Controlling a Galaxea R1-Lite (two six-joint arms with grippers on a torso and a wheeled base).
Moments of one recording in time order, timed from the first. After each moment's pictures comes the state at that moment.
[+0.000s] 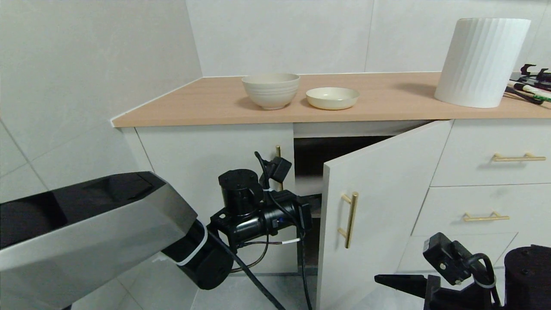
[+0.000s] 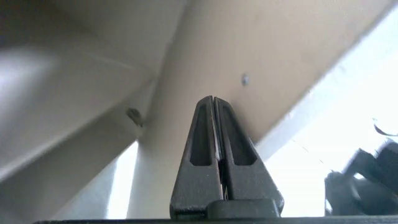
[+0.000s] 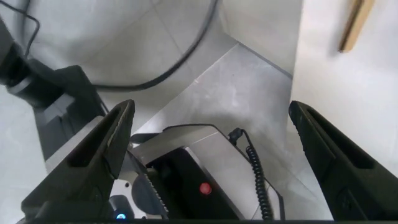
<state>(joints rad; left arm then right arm) -0.61 2.24 -0.91 -1.30 -0.52 -0.42 0.79 1.56 -0.14 -1.07 0.23 0.23</state>
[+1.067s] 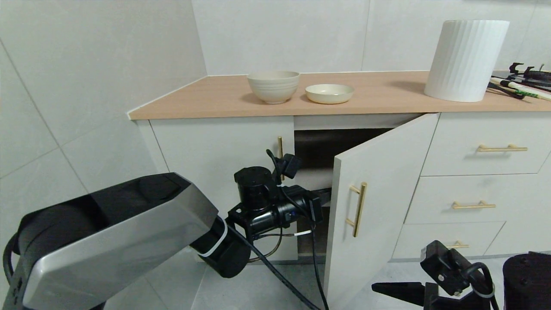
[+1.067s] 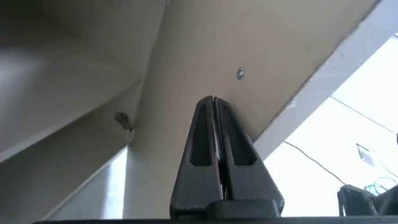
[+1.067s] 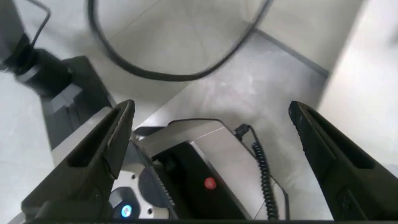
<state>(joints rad) -0.64 2.33 -1.06 -1.28 -0.51 -0.42 0.83 1.57 -0.14 -1.07 0.23 0.23</state>
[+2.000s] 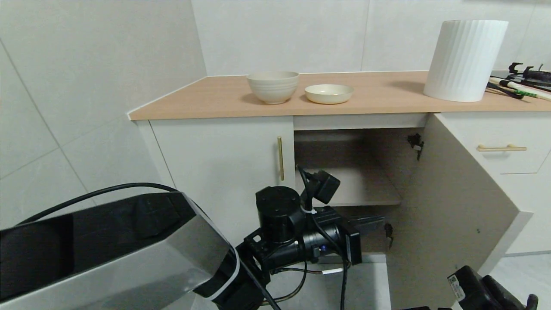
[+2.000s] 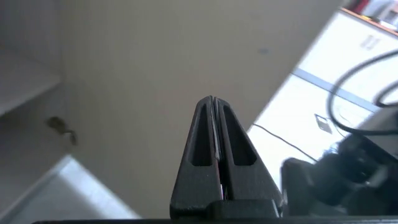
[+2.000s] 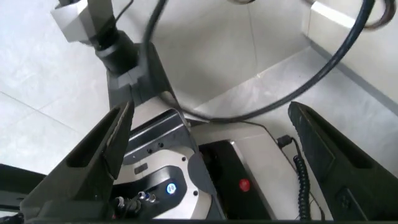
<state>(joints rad) -0.82 2.24 -0.94 -1.33 -0.48 -0.41 0.93 1.43 -0.09 -1.07 0.36 0.23</state>
